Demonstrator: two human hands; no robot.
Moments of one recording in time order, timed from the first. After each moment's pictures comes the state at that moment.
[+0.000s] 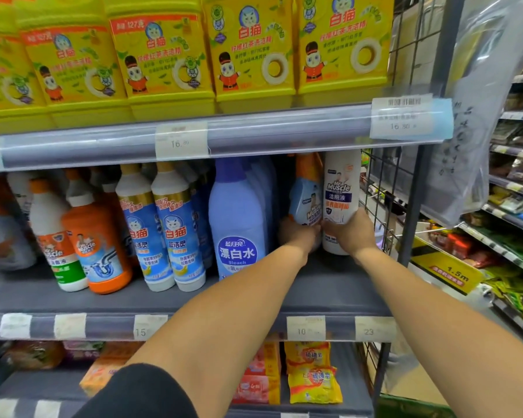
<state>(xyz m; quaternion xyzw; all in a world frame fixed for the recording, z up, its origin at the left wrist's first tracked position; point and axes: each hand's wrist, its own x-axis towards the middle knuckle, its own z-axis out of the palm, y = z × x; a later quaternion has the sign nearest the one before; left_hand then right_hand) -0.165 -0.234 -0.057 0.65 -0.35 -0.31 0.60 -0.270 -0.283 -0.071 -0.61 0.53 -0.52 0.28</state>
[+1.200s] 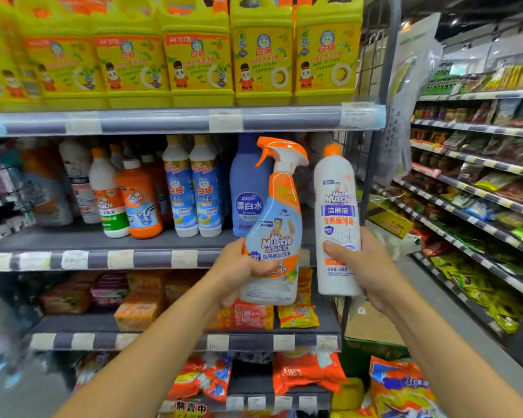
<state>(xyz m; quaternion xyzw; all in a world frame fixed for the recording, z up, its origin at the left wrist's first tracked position) -0.112 0.073 -0.052 0.52 -0.47 -0.48 0.52 -0.339 0.009 -0.059 -0.60 0.36 -0.51 0.50</state>
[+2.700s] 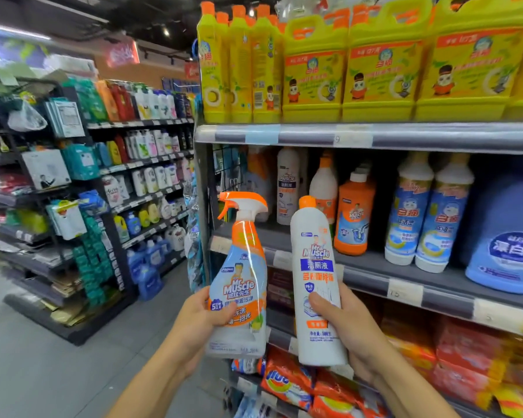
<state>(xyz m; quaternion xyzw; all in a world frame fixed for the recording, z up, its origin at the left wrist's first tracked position) 0.236 0.309 -0.090 0.62 -0.27 -0.31 0.67 0.045 0.146 -0.090 -0.60 0.19 -0.29 0.72</state>
